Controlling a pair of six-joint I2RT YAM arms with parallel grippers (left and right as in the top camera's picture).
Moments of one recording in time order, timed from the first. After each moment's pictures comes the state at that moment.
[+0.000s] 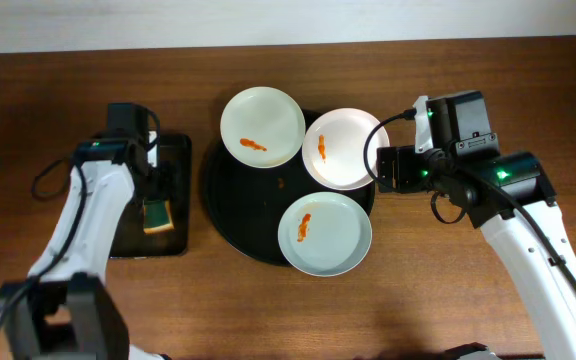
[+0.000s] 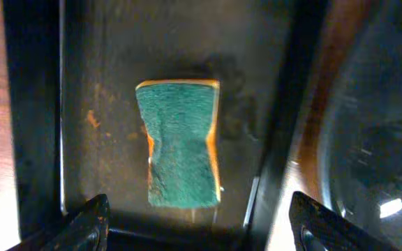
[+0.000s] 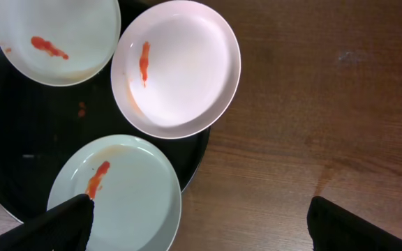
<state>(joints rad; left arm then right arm) 0.03 1.69 1.27 -0.94 -0.11 -0.12 0.24 1.35 1.37 -1.02 0.00 0.16</state>
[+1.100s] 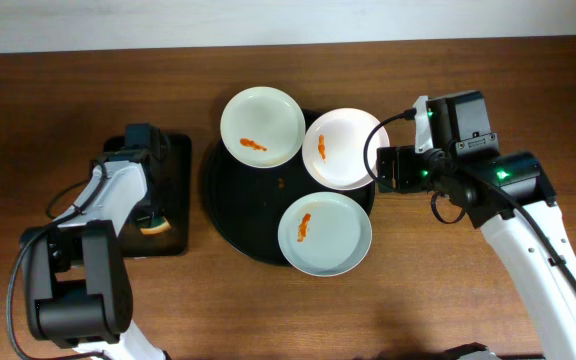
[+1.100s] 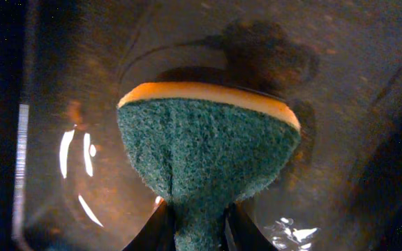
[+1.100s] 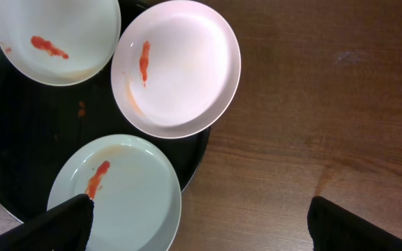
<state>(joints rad) 0.05 1.86 1.16 -0.77 -0.23 -0.28 0.24 1.35 1.37 -1.02 0.00 0.16</state>
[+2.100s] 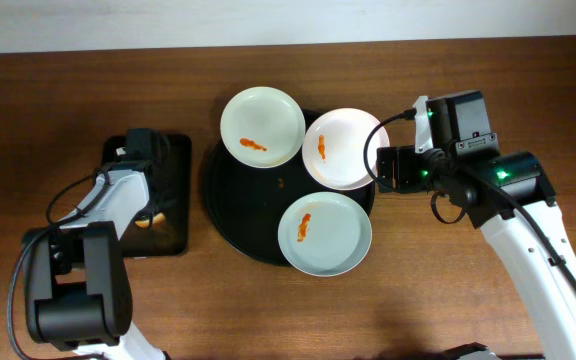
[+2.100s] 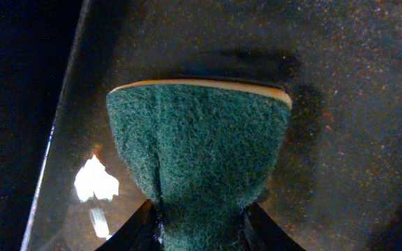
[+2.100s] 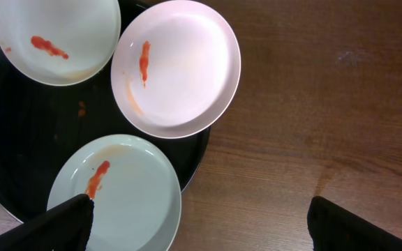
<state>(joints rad) 0.05 1.85 1.08 -0.58 -0.31 -0.30 0.24 1.35 1.37 -1.02 0.00 0.16</state>
